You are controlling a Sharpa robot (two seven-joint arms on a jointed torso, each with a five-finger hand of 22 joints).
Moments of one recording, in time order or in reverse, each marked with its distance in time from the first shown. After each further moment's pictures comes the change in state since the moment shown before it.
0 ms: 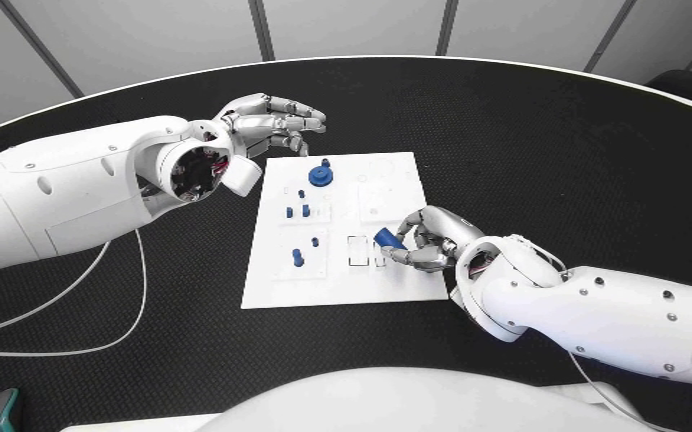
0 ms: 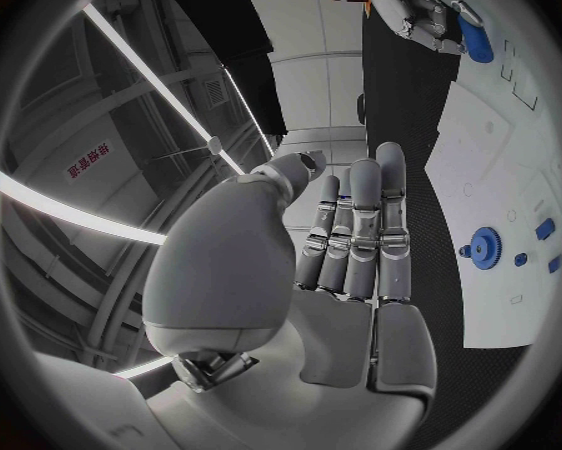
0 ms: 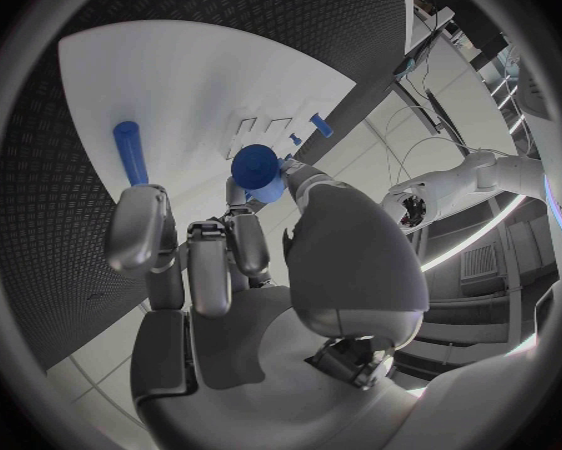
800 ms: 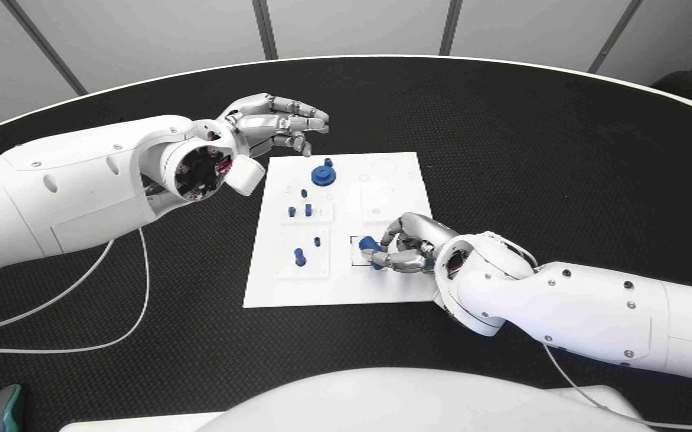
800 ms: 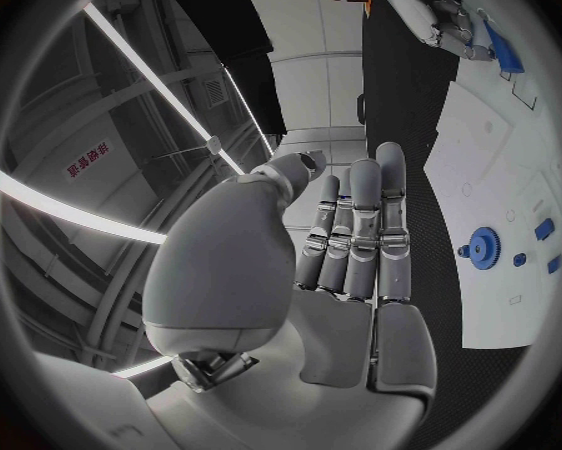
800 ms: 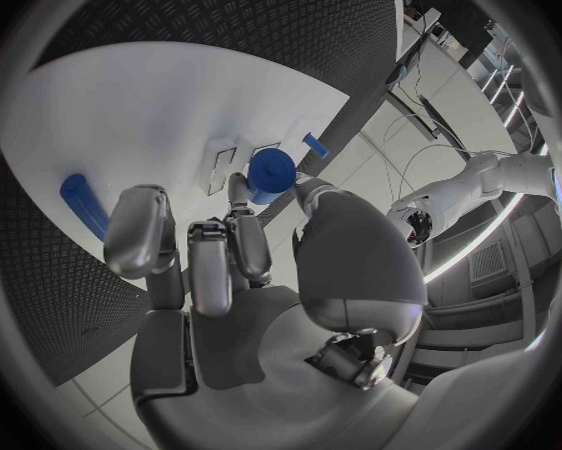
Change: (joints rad) left arm 0.000 0.003 0.000 -0.001 0.000 -0.001 -0.001; left_hand 0.000 0.000 0.000 0.000 0.000 0.000 0.000 0.000 0.000 0.000 0.000 0.000 0.000 0.000 0.000 0.000 0.000 0.000 0.000 0.000 0.000 0.000; right arm 0.001 0.104 0.003 -0.078 0.049 0.093 -0.020; right_hand -0.127 0.030 0.000 0.019 0.014 0.033 -0.017 0.025 0.048 0.013 -0.013 0.004 0.000 -0.001 -0.014 0.002 0.000 0.000 0.007 -0.007 0.000 0.000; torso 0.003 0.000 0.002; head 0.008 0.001
